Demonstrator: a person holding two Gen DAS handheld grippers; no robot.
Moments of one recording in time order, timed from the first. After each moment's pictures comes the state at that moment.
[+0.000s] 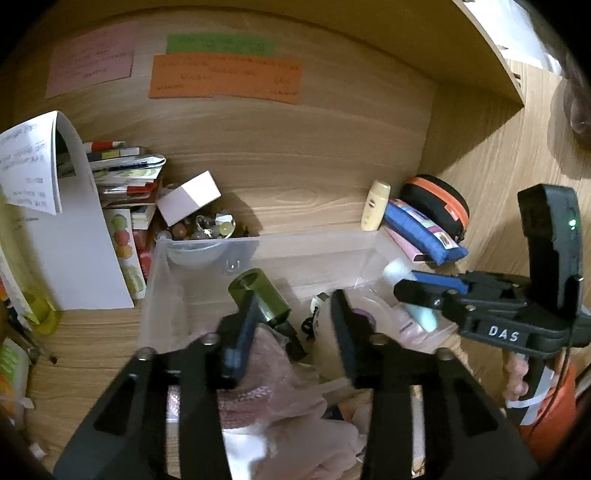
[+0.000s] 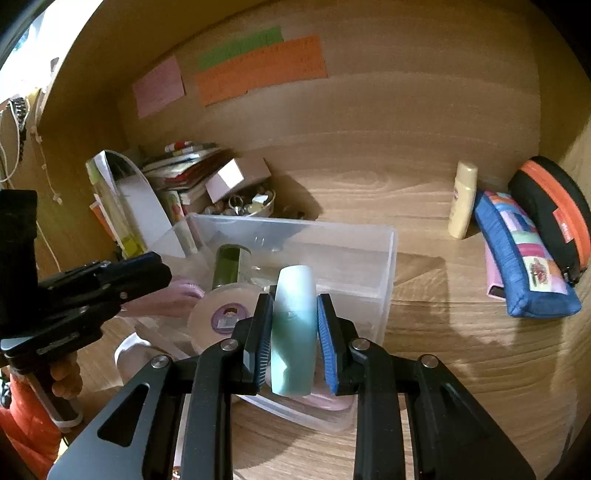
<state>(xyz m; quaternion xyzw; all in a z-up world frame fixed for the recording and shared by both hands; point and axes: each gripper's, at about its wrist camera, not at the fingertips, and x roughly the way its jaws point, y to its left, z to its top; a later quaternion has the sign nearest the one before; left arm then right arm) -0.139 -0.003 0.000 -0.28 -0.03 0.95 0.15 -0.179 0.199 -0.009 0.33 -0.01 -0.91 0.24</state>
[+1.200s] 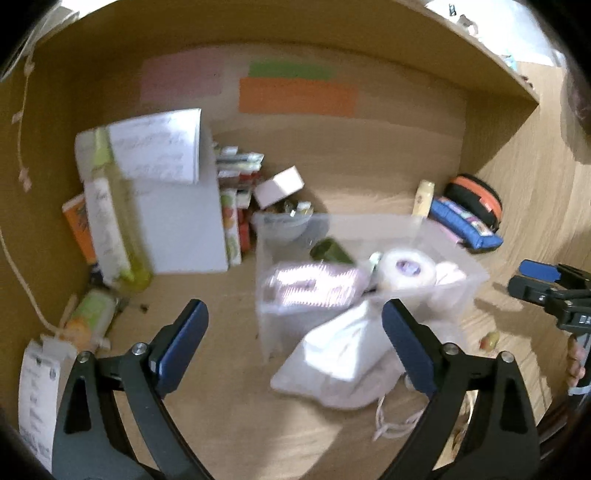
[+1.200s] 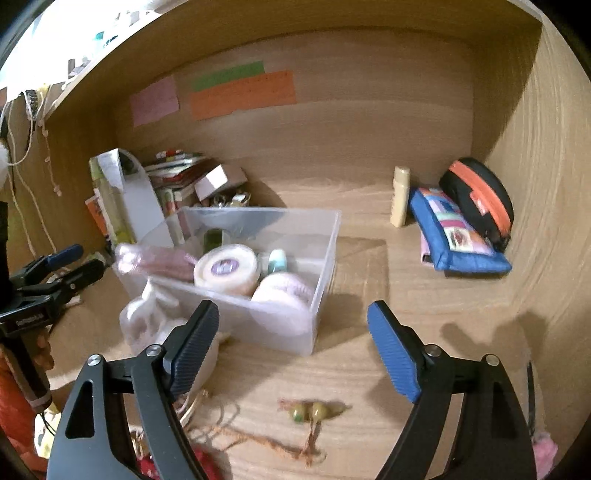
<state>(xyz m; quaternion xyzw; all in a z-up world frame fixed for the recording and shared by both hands) -0.053 -0.046 -0.005 -0.27 -0.01 0.96 0.03 -0.085 0.228 0.004 0.30 0.00 -0.94 0.17</state>
